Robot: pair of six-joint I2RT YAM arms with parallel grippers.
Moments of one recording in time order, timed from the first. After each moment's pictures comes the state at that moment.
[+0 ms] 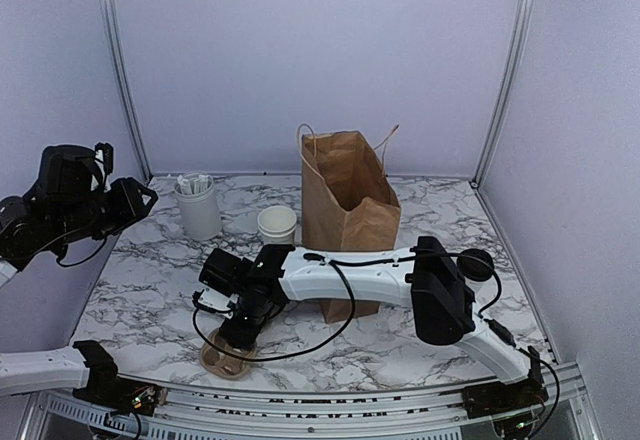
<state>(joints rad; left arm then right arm) -0.60 0.81 1.06 -0.78 -0.30 -0.74 1.26 2.50 2.21 -0.89 -0.07 0.01</state>
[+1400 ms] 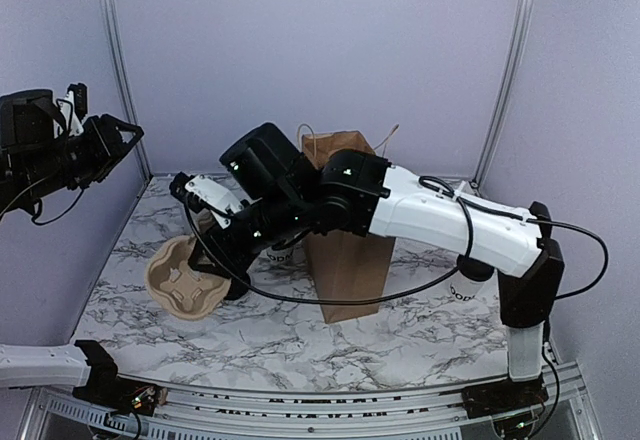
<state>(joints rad) -0.60 0.90 1.38 -0.79 -0.27 -0.72 1.28 2.09 2.21 -0.79 -0.18 0.17</state>
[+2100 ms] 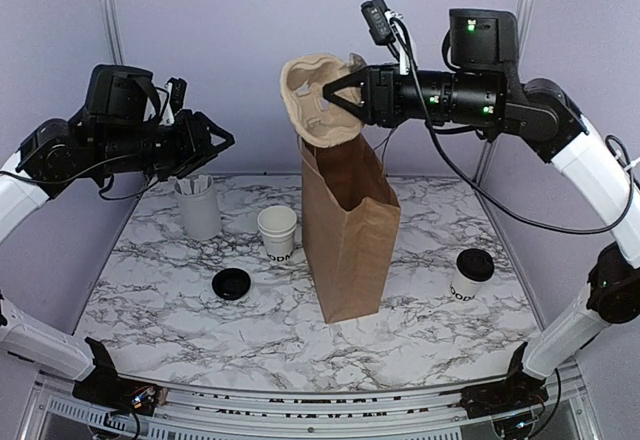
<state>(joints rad) -0.80 1.20 1.52 -0.74 -0.13 -0.80 1.00 1.53 1.99 -0.64 -0.08 0.16</state>
